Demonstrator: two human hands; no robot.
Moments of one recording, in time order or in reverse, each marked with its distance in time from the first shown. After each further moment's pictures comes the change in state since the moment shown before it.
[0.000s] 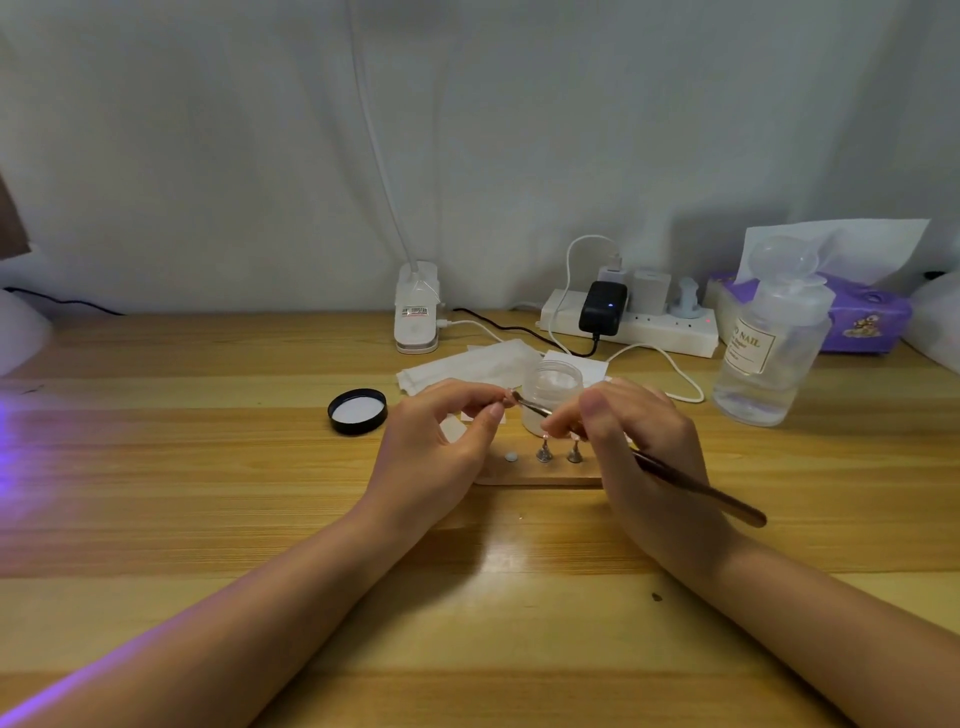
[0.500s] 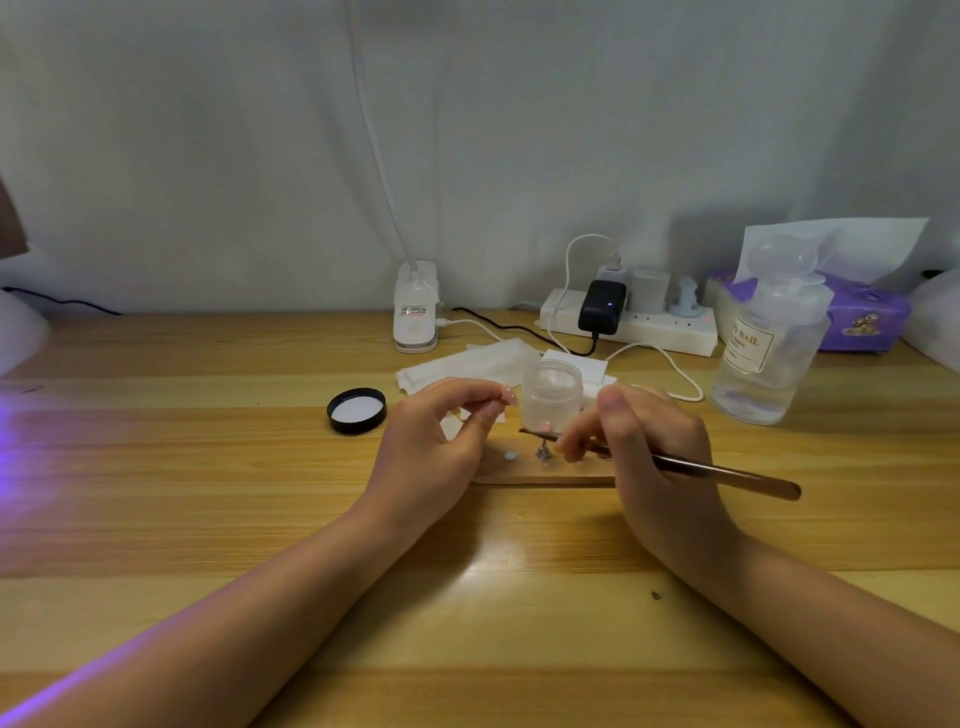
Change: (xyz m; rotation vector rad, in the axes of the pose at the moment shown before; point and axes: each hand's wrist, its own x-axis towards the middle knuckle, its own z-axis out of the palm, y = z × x) left_hand 0.001 -0.003 0.001 0.004 -0.003 0.002; right_hand -0.002 -0.003 -0.003 0.061 0.029 0.017
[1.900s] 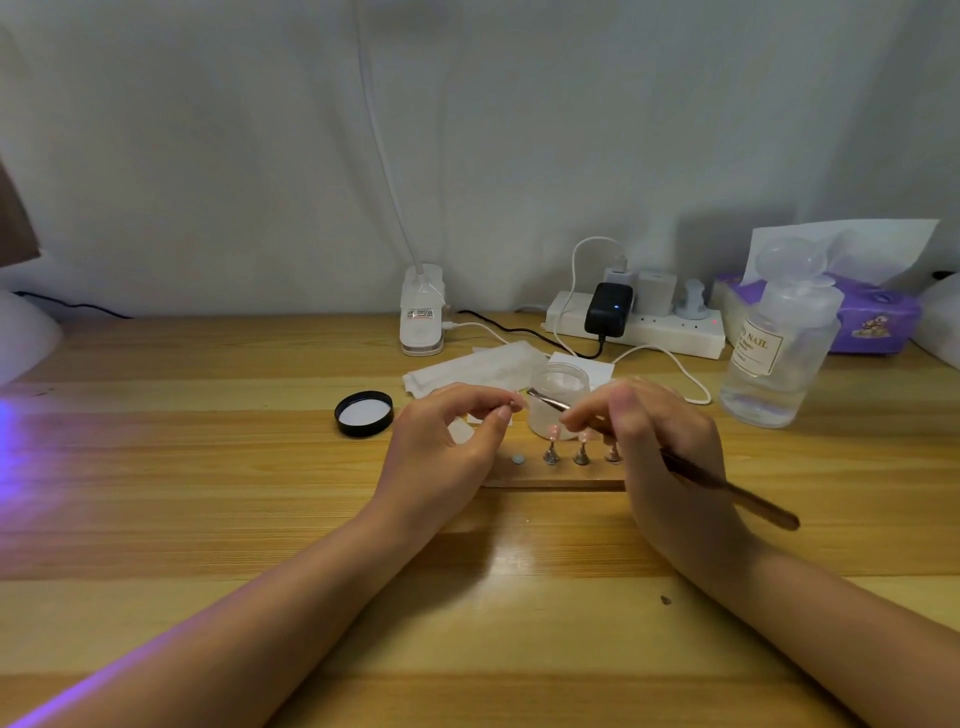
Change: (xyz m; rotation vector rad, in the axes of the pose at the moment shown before) left_hand -0.001 0.004 -0.001 0.004 -0.012 -0.024; right_hand 0.003 -0.001 0.000 0.002 0.000 0.025
